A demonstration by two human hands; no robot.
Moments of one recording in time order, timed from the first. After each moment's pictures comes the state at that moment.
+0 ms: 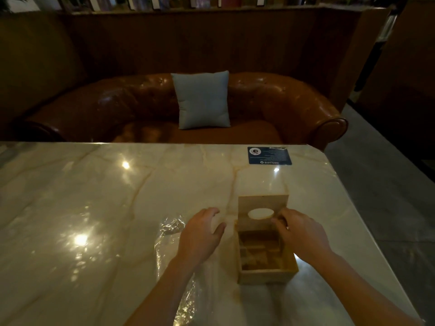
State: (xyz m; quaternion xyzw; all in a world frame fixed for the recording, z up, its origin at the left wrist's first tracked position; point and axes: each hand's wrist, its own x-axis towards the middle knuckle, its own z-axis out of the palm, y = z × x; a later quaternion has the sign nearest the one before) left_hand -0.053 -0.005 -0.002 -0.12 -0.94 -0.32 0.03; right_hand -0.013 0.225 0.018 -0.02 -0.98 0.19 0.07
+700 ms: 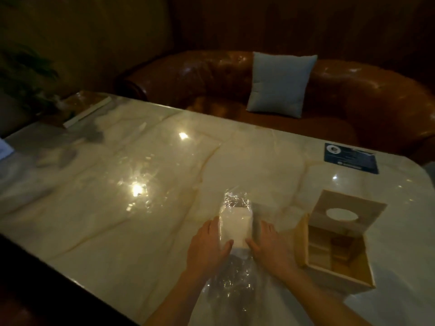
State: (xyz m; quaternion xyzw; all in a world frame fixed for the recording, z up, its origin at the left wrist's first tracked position) left_hand 0.025 -0.112 -0.049 0.09 -0.96 -0.26 -0.04; right_hand -0.010 0.049 -0.050 0.09 -0.95 0.26 -0.13
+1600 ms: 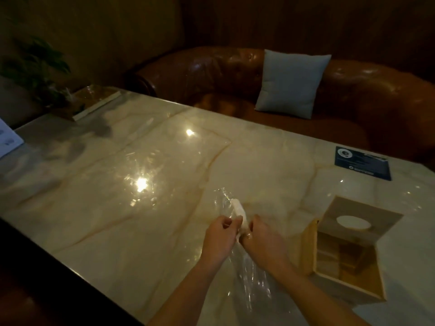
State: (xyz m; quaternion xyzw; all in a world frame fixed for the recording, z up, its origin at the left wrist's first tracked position) left_hand 0.009 -0.096 -0.019 0.25 -0.75 -0.61 -0.02; right_hand -0.010 0.013 -0.009 0.09 -0.95 0.27 -0.11
